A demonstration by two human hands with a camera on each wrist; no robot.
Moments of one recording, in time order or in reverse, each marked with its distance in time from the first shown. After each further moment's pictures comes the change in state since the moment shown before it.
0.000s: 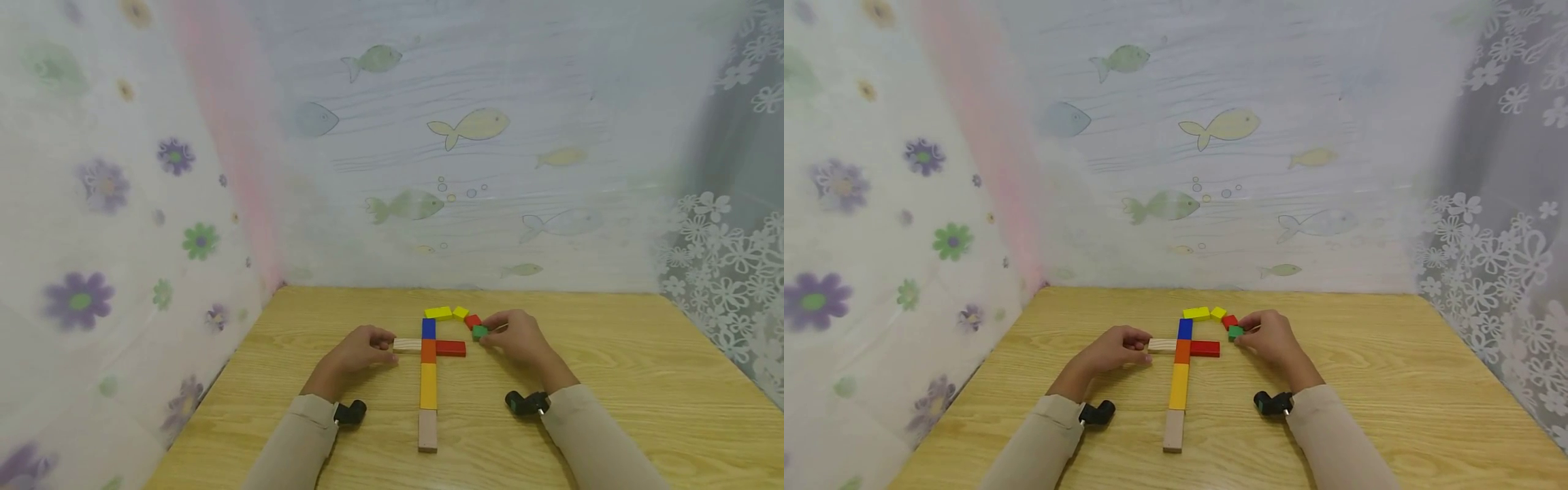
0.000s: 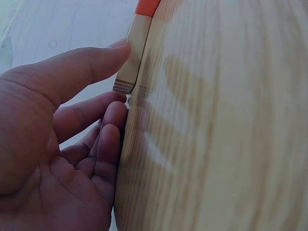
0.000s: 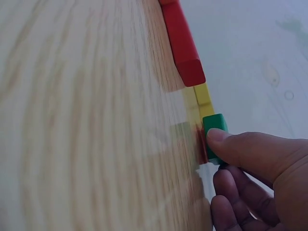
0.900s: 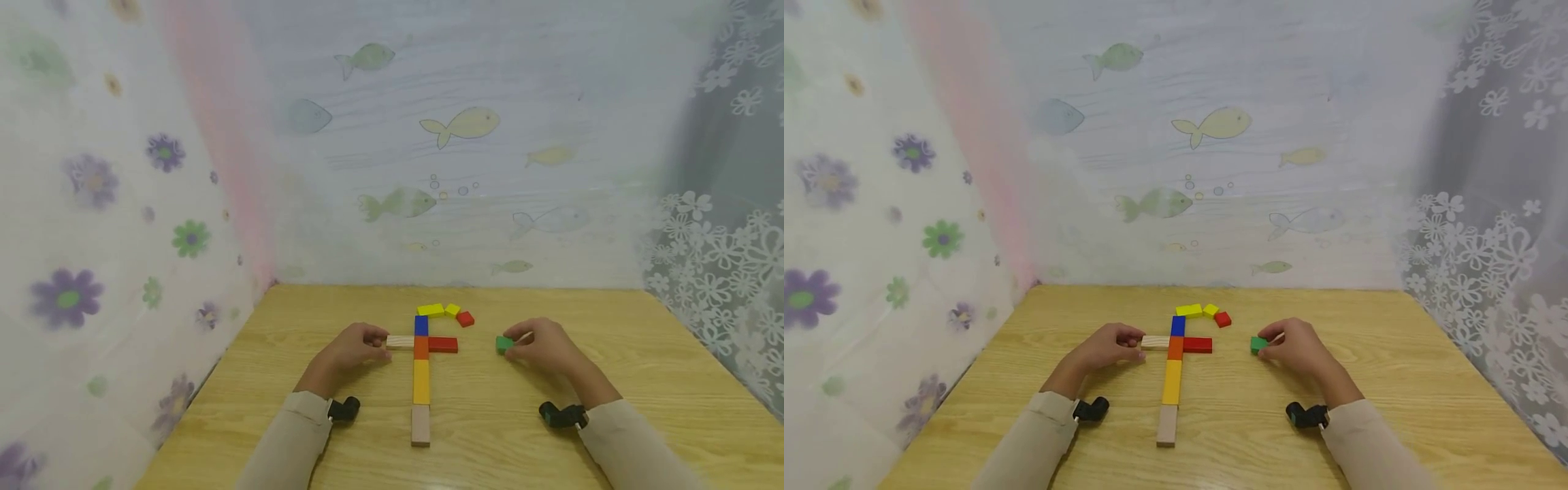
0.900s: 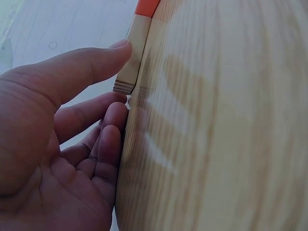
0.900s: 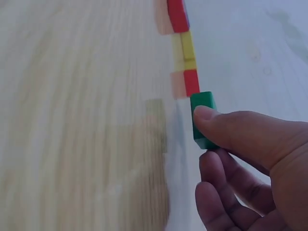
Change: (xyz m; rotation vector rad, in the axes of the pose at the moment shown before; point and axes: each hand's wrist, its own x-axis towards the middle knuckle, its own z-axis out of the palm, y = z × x) left_hand -0.001 0.003 0.001 -0.007 0.000 -0.025; right_hand -0.051 0.016 -0.047 -0.086 -0.064 -0.048
